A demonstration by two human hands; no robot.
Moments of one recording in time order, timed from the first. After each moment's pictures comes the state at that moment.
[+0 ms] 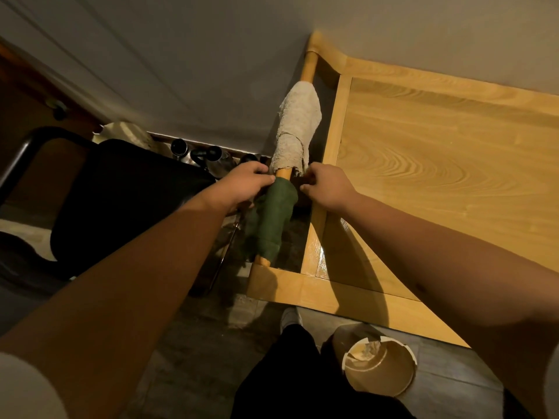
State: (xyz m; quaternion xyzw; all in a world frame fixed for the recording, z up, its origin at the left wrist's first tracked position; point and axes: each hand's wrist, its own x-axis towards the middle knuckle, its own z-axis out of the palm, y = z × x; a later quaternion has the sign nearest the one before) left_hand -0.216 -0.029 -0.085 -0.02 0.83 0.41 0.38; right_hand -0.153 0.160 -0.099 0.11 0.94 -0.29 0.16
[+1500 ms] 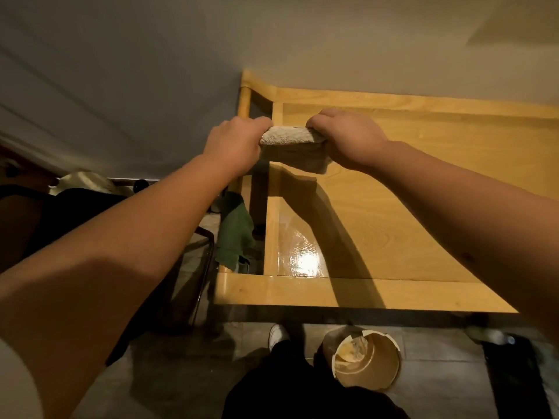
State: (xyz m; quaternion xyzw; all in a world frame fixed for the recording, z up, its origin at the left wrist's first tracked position) left_hand -0.214 0.062 0.032 0.39 0.92 0.11 0.04; right_hand -0.115 0.269 0.053 -0.03 1.00 -0.04 0.02
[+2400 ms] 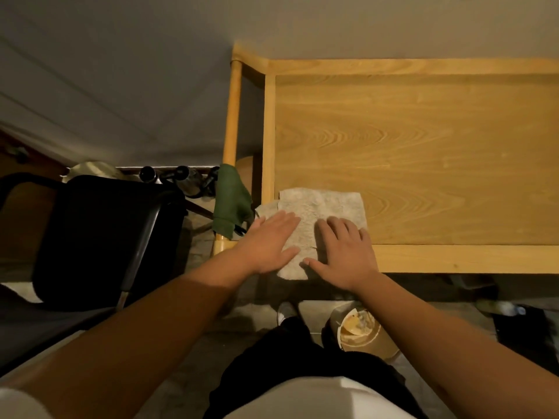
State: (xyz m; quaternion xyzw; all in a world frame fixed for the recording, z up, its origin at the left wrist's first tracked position) left_hand -0.031 0.016 -0.080 0.47 0.83 0.09 0.29; right_hand 0.107 0.182 -0.087 0.14 0.97 -0.11 0.16
